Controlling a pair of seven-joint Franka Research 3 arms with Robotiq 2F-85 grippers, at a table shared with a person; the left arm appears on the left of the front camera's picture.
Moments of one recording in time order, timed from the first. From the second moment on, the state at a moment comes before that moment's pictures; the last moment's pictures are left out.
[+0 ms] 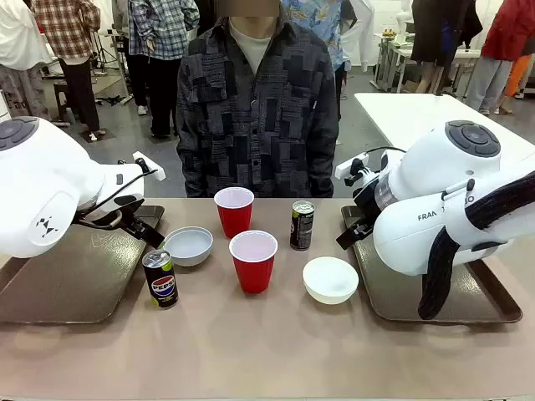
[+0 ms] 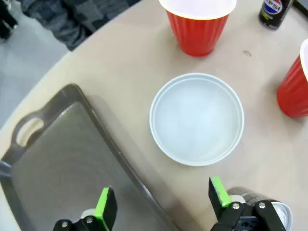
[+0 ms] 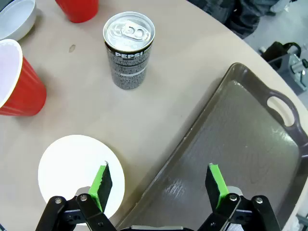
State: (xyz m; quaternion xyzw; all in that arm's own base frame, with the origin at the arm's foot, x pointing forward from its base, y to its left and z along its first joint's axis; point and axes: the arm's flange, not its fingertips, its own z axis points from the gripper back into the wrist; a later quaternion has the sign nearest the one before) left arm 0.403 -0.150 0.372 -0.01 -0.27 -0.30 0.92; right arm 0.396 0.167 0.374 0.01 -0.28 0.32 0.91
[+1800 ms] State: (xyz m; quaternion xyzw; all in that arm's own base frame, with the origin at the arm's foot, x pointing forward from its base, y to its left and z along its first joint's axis) left arm 0.435 -0.136 0.453 0.02 -0.30 -0.29 0.91; right arm 0.404 0.153 0.419 0.00 -0.27 0.30 0.91
